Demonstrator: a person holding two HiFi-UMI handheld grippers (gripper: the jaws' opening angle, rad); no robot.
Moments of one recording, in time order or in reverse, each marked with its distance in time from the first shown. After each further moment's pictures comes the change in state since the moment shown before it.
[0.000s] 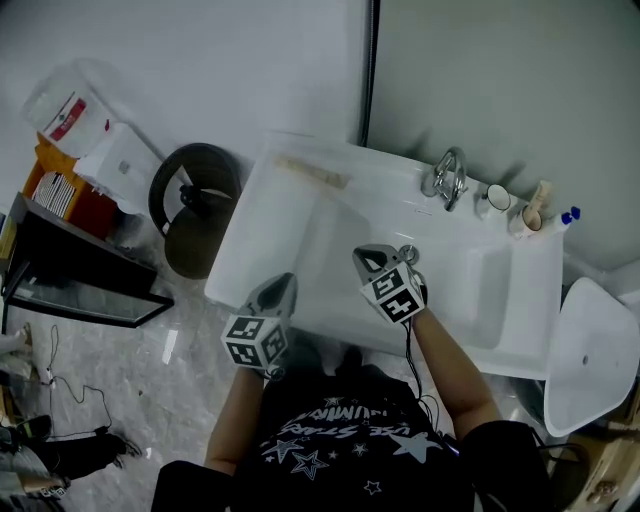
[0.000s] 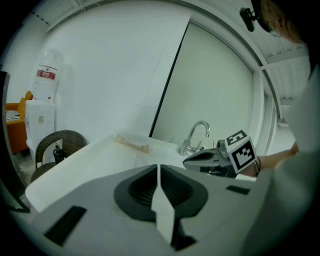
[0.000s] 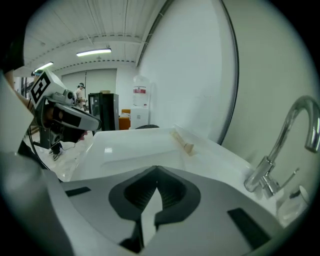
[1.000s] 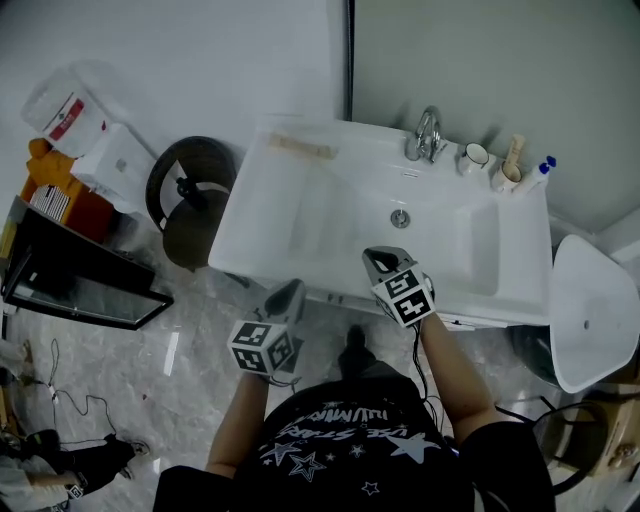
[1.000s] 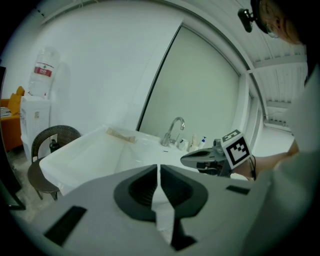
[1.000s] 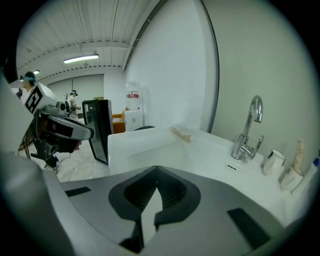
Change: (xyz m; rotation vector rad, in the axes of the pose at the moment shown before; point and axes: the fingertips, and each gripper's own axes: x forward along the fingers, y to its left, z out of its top) left arm -0.088 -0.054 -0.058 0.025 0.018 -0.118; right arm -0.085 0.073 -0.041 0.135 -0.017 -0.104
